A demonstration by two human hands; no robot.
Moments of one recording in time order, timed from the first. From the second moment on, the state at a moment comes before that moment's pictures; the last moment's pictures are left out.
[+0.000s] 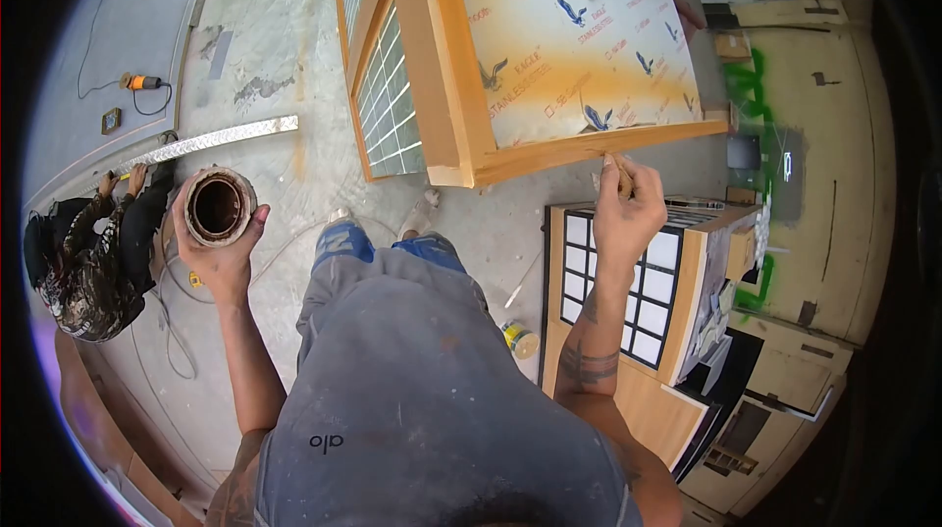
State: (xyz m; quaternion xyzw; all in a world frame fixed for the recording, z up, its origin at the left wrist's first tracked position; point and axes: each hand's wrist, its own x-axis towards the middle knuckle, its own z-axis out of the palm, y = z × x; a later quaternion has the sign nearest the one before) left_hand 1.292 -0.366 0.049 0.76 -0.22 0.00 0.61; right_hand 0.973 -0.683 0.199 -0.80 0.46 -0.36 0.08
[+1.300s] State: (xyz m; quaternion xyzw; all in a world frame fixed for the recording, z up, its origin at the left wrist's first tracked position) left_hand 1.230 -0.442 0.086 0.77 -0.22 0.09 0.60; right_hand 0.839 -0.890 0.194 -0.73 0.53 -0.42 0.08
